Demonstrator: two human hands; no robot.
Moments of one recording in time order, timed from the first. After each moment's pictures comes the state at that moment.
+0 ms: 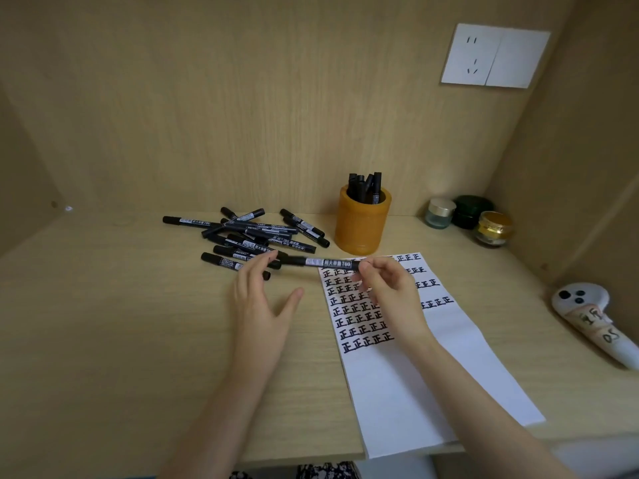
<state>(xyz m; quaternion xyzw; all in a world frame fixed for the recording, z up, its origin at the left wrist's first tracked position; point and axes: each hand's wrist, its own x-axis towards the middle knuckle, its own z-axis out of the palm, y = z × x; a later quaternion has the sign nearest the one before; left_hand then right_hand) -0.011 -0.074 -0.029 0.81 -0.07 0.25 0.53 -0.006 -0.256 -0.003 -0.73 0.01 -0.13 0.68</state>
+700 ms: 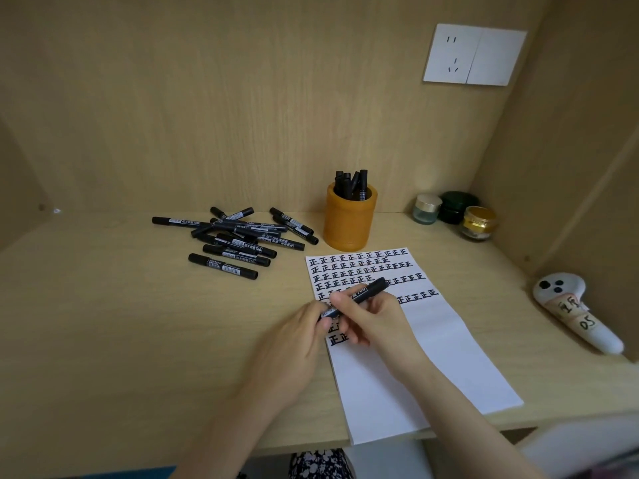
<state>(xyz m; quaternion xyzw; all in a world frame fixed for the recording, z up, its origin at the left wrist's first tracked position) -0.055 -0.099 -0.017 0.90 -0.24 0.06 0.35 -0.052 -0.250 0.001 -0.72 -0.02 -0.03 0.69</state>
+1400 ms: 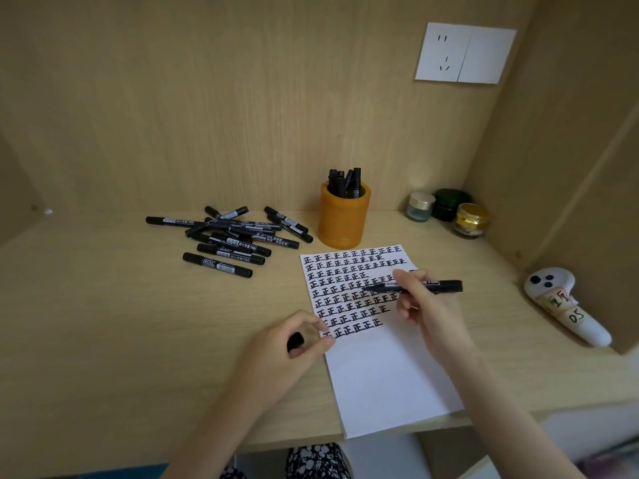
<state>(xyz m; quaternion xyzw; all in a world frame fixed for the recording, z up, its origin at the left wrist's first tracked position) -0.064 -0.089 -0.021 0.86 -0.17 -0.04 0.48 -0.051 -0.313 0.004 -0.65 0.10 -0.13 0.74</state>
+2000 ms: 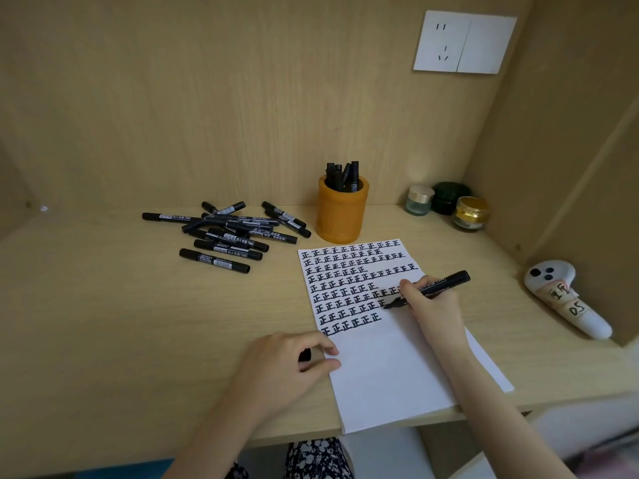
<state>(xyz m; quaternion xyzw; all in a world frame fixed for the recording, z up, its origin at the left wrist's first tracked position) -0.068 -0.090 -0.024 0.92 -0.25 -0.04 0.30 -0.044 -0.327 -0.025 -0.75 0.19 -0.19 0.60</state>
